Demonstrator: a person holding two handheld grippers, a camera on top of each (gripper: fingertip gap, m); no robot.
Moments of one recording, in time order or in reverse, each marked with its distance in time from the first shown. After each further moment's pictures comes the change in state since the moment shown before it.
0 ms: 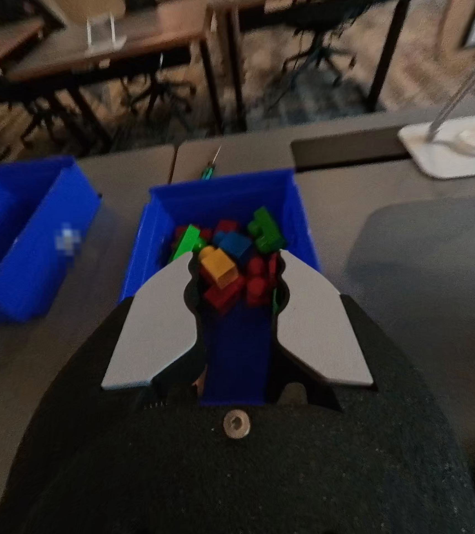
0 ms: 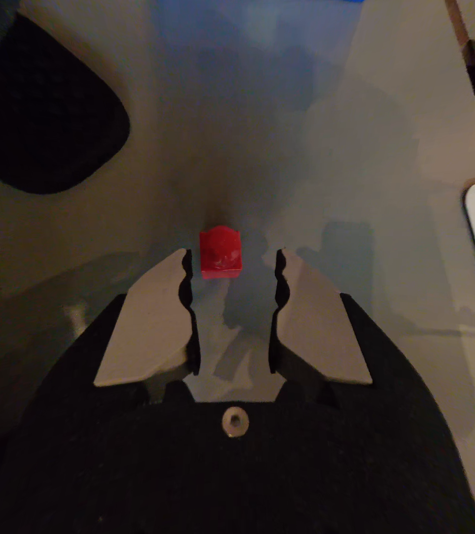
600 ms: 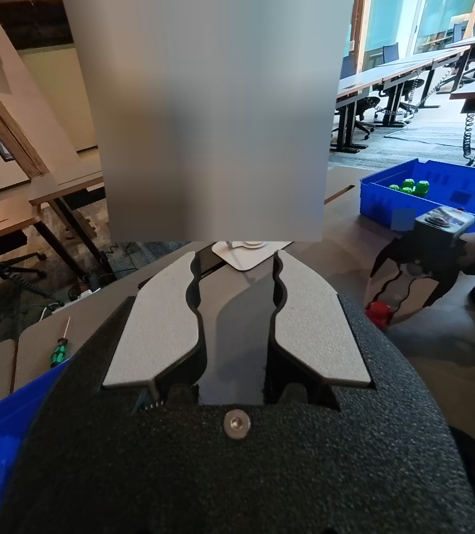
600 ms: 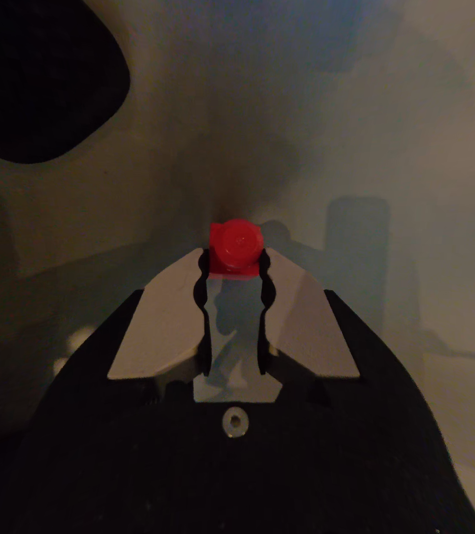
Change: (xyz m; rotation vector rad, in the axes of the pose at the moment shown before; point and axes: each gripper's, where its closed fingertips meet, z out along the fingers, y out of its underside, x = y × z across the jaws) left arm 0.157 -0.099 -0.051 0.412 0.594 0.201; right arm -0.011 0.016 0.029 -0.110 -0.062 -0.045
